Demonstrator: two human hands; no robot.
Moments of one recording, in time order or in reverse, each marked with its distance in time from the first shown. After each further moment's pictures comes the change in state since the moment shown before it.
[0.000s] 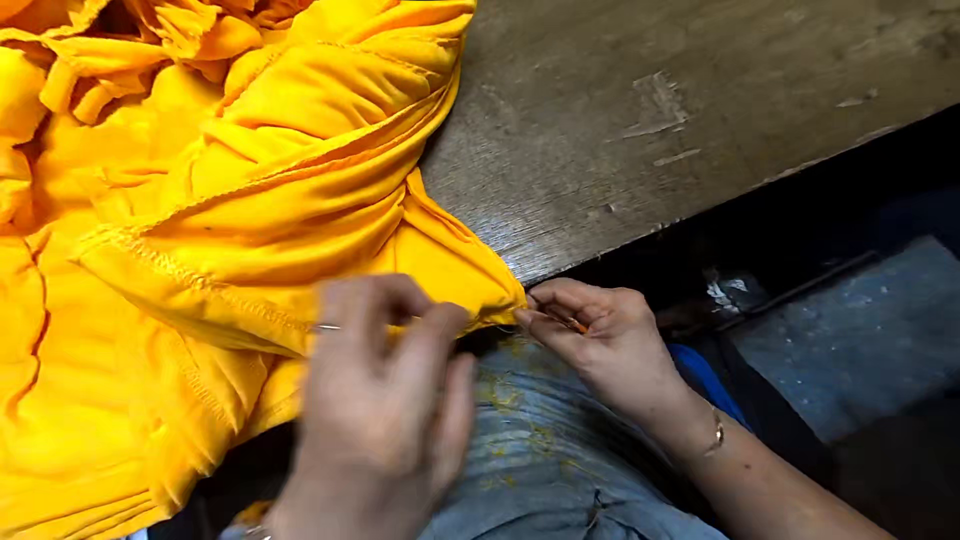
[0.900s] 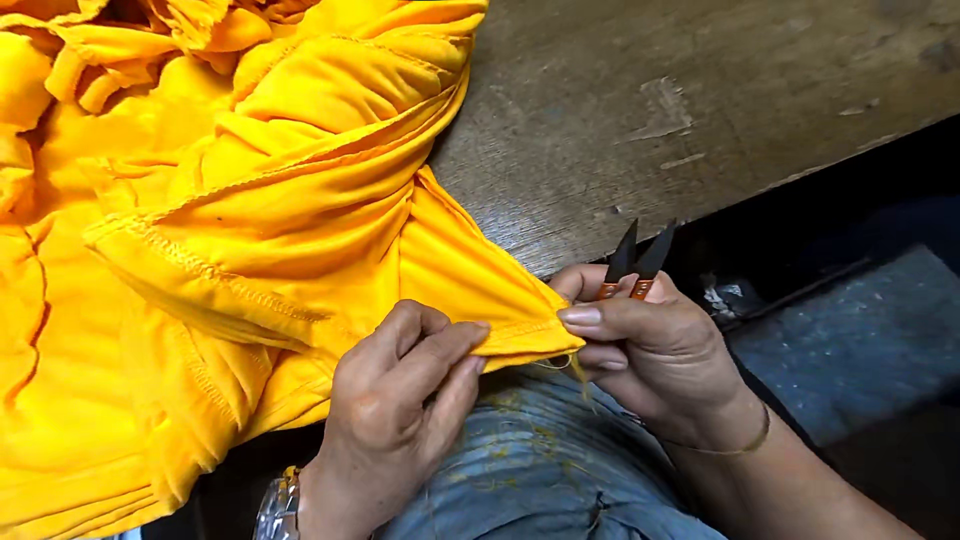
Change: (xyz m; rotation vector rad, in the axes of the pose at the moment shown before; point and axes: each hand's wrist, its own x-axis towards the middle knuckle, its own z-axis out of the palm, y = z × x) left_hand -0.012 -0.013 0.028 -0.384 0.073 0.017; right_hand 0.009 -0.027 -0.012 1.057 -0.263 0.223
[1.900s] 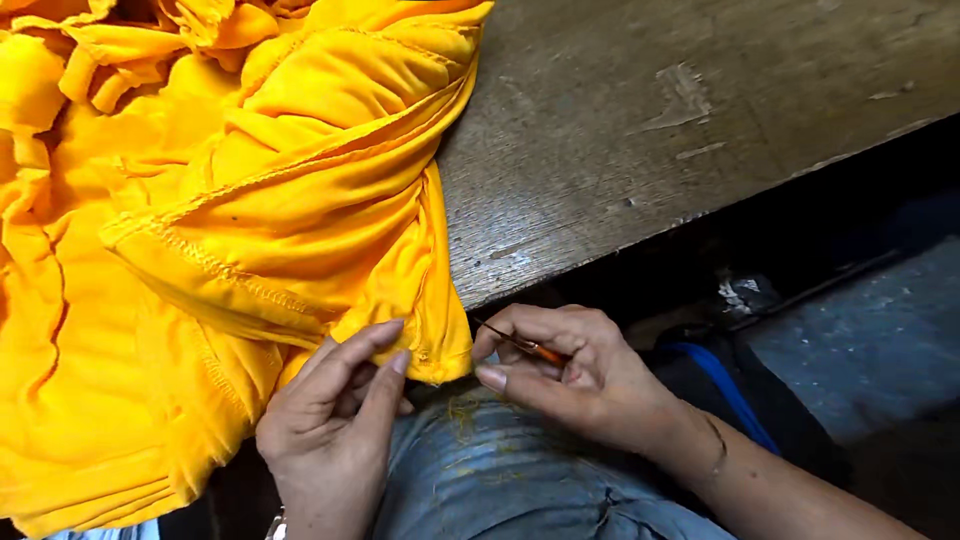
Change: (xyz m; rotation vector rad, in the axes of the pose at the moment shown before) left_hand -0.033 0.006 -0.013 -0.262 0.308 -0.433; right_hand 0.003 0.029 0.018 -0.756 -0.182 -0.237
